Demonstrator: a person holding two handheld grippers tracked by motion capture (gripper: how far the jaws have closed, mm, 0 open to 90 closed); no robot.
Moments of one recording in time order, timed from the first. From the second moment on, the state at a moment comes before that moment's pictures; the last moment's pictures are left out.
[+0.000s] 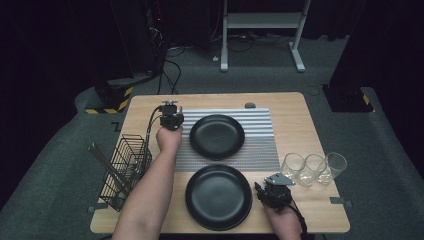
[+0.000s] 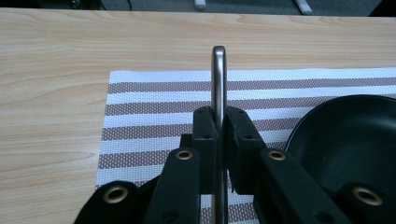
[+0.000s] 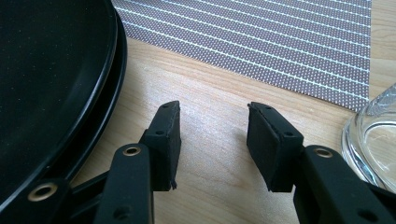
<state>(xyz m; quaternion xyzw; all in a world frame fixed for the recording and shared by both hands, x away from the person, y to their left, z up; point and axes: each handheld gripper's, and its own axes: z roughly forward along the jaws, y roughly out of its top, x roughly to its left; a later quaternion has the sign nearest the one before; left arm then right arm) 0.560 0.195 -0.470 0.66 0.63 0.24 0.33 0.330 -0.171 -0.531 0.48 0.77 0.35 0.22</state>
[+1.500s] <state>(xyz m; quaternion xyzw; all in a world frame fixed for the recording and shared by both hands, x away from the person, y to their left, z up) 0.536 0.186 -0.467 0.68 0.61 0.26 0.32 0.330 -0.171 -0.531 0.48 0.77 0.35 0.23</state>
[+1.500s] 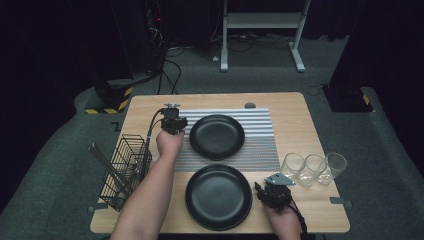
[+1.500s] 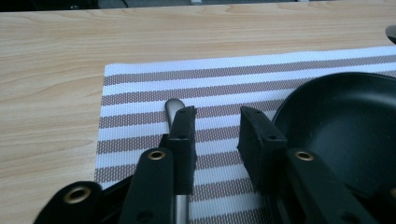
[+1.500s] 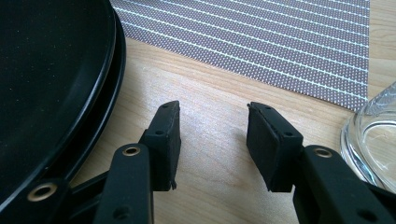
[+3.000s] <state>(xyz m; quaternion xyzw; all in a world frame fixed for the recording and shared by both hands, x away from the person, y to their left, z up) 0.431 0.187 -0.502 0.70 0.59 0.29 0.28 0.330 -0.170 -0.531 0.47 0.78 0.35 0.22</state>
